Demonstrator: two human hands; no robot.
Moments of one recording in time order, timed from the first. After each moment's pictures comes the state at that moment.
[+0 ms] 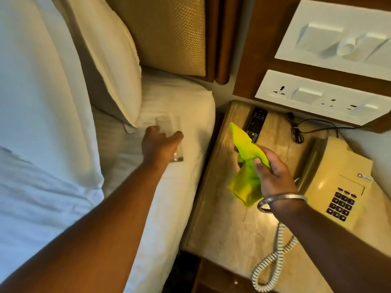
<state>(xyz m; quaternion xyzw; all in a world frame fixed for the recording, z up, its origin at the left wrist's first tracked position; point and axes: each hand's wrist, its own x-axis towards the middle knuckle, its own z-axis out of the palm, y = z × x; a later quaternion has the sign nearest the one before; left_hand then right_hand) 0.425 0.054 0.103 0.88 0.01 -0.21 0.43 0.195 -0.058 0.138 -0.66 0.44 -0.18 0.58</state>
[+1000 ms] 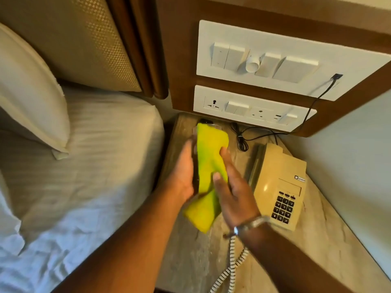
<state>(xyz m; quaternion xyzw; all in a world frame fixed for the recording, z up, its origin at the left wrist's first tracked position) 0.288 -0.077 0.110 0.48 0.04 -0.62 0.62 0.156 -0.089 0.141 -0.75 0.38 -0.17 0.52</state>
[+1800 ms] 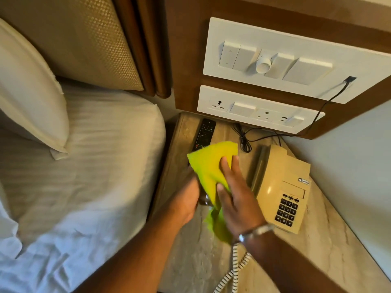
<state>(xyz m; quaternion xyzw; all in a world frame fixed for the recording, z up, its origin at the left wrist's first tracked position) 0.266 -0.047 0.069 0.56 -0.03 -0.60 0.57 0.152 -0.091 0.121 -0.83 0.37 -0.13 0.41</state>
